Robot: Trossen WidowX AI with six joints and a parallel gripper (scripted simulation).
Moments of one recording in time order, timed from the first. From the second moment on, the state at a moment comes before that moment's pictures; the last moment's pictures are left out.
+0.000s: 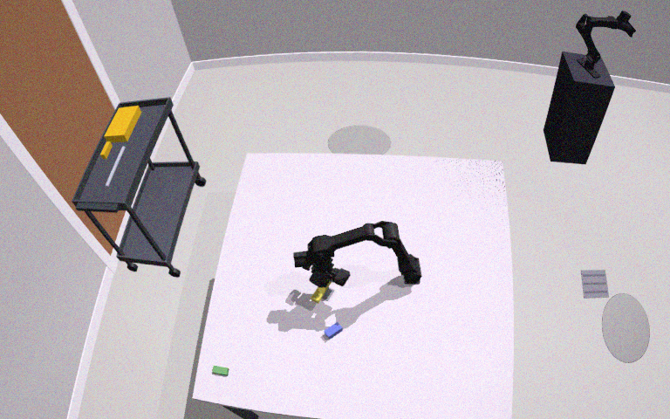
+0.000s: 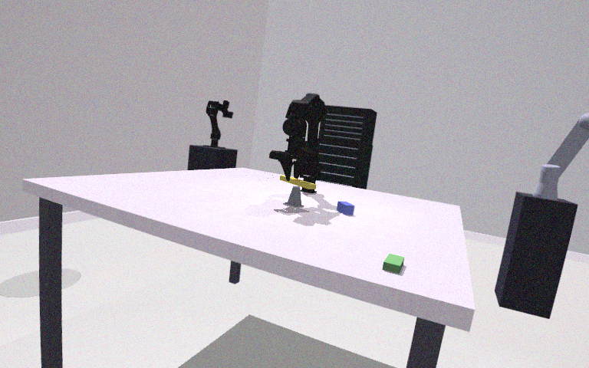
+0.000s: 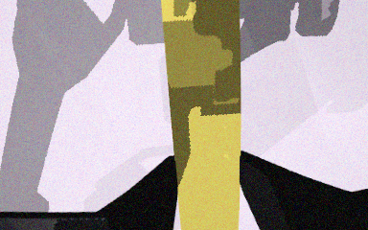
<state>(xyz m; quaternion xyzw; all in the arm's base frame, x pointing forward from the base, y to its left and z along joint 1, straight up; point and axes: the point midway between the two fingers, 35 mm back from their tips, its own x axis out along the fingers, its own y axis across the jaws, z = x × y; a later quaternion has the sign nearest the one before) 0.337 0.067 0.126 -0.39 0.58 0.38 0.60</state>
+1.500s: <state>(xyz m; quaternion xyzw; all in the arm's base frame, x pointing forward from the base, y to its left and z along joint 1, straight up) 0.337 0.067 0.122 -0.39 0.58 0.38 0.60</state>
